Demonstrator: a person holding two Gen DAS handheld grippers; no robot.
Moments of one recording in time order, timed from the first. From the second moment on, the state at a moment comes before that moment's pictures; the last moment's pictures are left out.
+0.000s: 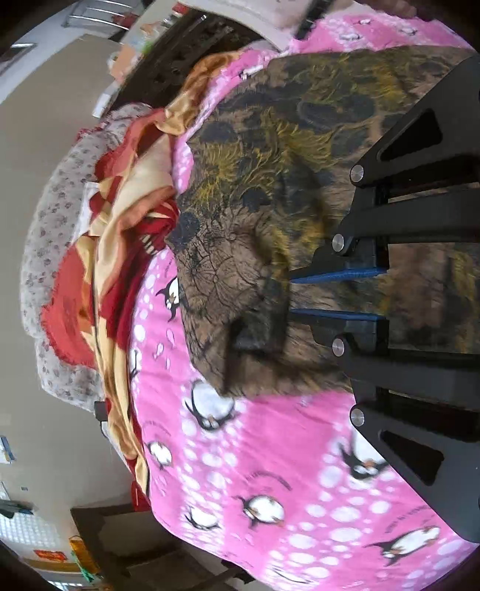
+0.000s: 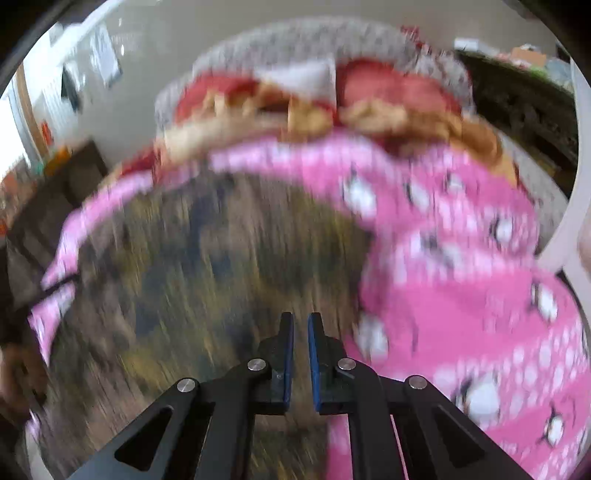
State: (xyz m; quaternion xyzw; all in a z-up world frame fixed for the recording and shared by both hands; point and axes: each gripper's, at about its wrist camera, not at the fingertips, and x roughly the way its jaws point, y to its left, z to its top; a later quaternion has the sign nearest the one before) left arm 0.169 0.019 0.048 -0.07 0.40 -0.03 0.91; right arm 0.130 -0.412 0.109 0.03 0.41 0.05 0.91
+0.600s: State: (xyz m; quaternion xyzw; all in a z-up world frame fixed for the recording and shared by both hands) left arm 0.156 -0.001 0.040 -0.09 0.43 -0.05 0.90; right arm 0.168 -0.351 0.107 0.00 0.43 0.07 0.90
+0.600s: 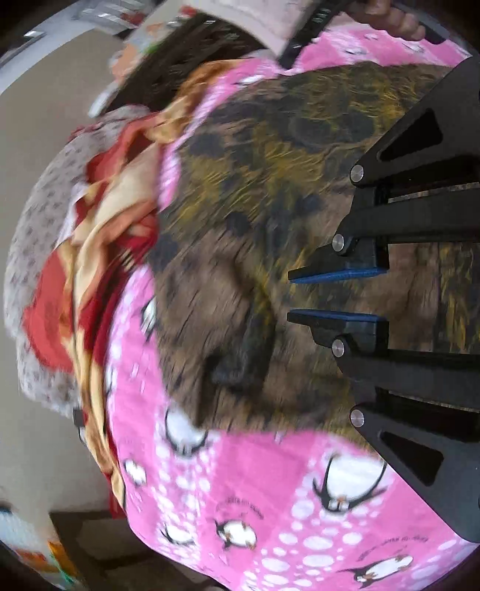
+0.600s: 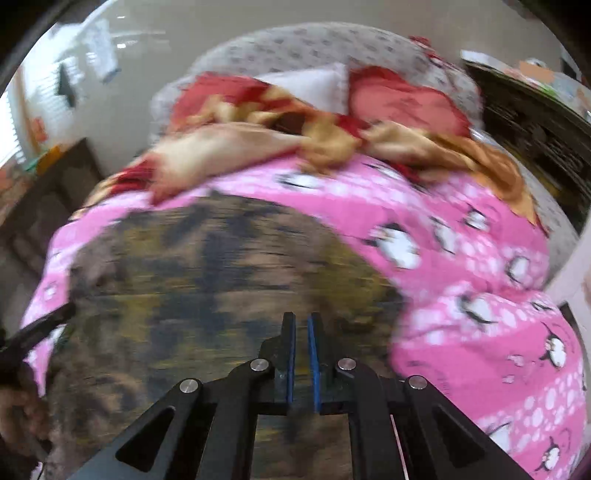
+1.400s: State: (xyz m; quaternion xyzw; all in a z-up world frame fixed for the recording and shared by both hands) left arm 0.106 -0.050 0.017 -0.03 0.44 -0.05 0.90; right arm 0.084 -0.321 0.043 0.01 0.45 0.09 0.89
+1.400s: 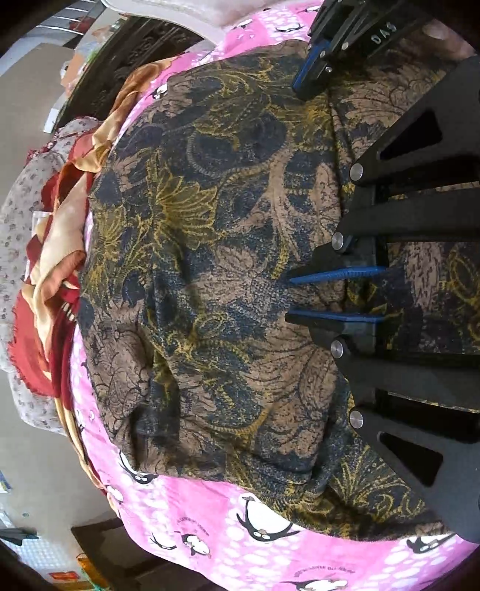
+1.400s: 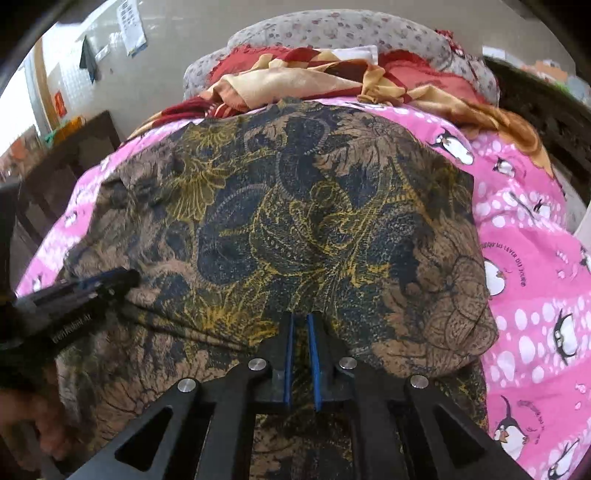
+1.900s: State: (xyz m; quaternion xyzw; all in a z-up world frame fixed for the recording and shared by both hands) left arm 0.091 -0.047 0.027 -0.02 0.44 -0.08 0.89; right arm 0.080 -0.306 0.055 -0.04 0.46 0.07 0.88
